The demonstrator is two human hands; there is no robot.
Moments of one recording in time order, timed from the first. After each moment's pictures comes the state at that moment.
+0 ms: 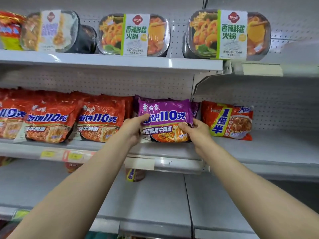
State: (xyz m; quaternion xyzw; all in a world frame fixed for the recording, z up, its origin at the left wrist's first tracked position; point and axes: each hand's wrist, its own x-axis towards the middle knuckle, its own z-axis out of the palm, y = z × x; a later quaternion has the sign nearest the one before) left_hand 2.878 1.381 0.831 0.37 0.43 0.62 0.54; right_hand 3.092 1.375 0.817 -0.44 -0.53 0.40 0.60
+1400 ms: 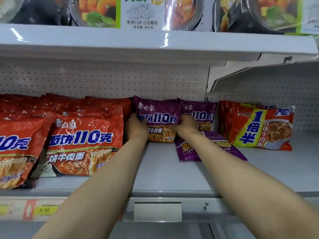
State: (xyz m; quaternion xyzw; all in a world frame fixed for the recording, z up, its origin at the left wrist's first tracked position) left_hand 2.847 1.565 0.817 0.51 0.59 0.58 0.22; right_hand 3.016 1.578 0.822 -0.61 -0.63 0.18 0.45
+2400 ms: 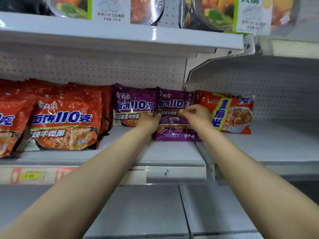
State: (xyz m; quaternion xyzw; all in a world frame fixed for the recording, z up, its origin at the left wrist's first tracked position) left_hand 2.936 1.507 0.814 0.56 0.62 0.43 0.34; right_hand 3.111 1.491 0.827 -0.62 -0.56 0.14 0.54
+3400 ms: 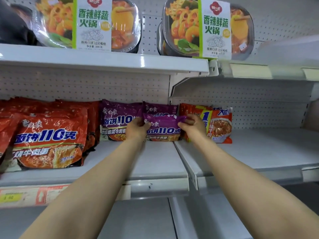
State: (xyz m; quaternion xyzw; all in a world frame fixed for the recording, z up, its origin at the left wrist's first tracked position) left_hand 2.960 1.503 0.813 0.54 0.48 0.60 0.35; right_hand 3.163 1.482 0.823 -0.55 -0.52 0.24 0.61
